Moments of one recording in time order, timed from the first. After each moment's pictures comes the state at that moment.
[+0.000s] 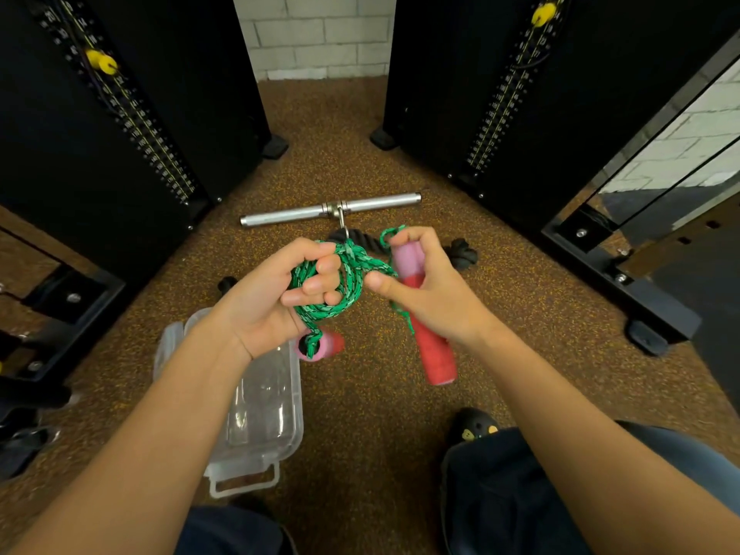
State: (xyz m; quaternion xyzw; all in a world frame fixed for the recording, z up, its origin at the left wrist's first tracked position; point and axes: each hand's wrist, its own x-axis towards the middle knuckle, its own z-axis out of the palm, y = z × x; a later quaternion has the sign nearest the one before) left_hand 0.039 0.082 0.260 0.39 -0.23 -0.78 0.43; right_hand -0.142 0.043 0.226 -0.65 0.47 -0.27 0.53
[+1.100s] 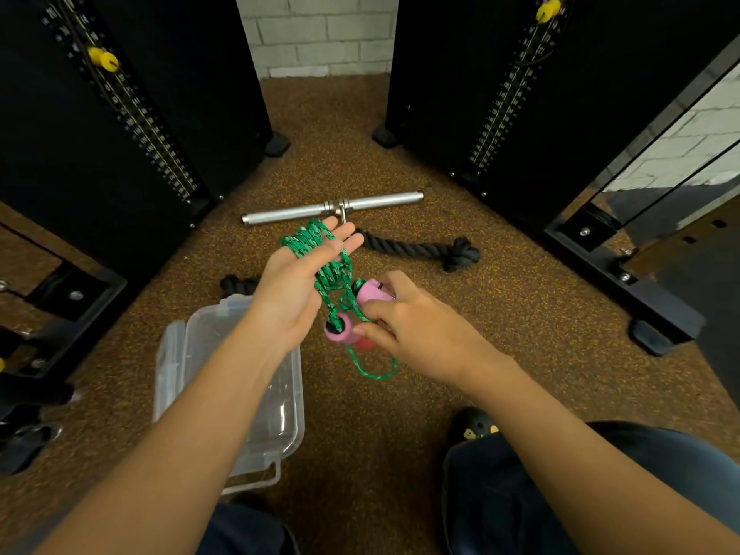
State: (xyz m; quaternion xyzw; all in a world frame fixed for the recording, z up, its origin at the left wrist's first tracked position) left_hand 0.018 0.071 0.240 0.50 -0.22 -0.61 0.57; right_hand -0.136 0.069 0.234 -0.87 0.42 0.04 0.25
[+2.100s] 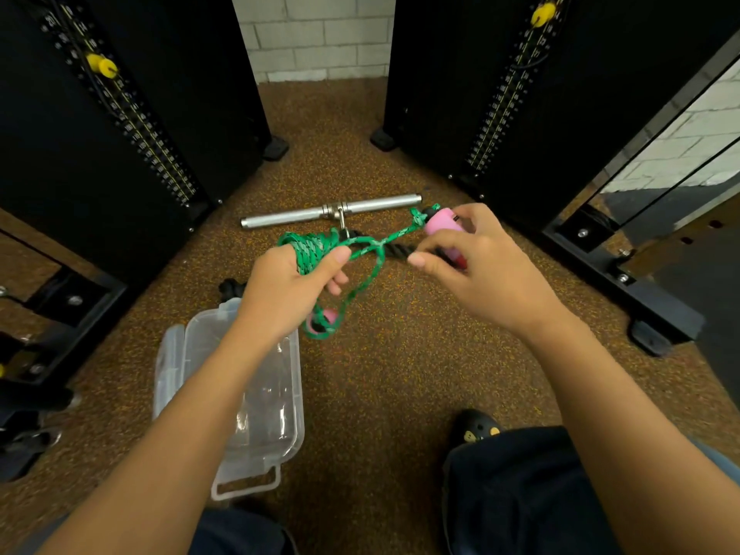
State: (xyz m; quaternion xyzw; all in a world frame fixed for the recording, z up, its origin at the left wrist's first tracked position) left_hand 0.033 0.079 0.243 0.67 -0.52 -0.37 0.38; right_hand -0.179 0.030 0.260 -0.80 0.53 -0.15 0.23
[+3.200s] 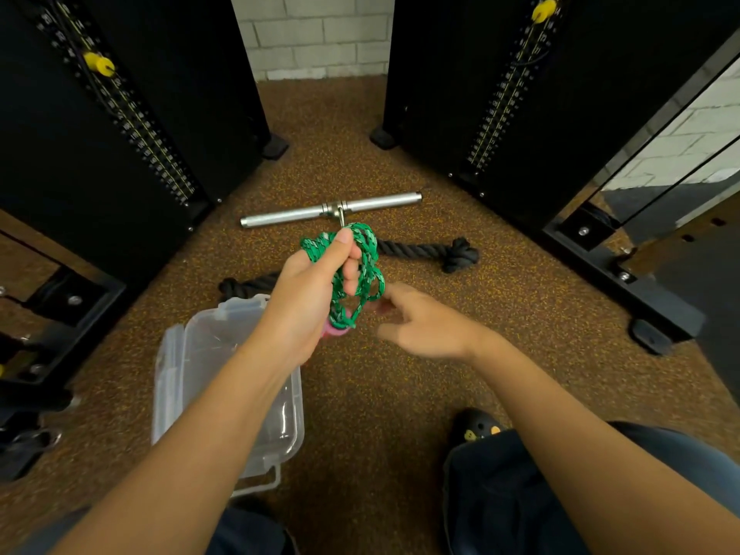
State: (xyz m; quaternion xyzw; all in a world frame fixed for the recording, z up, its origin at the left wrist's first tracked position) left_hand 0.005 0.080 0.247 0.57 -0.33 -0.55 0.50; right_hand -0.138 0.047 0.221 -0.74 0.44 0.00 0.51
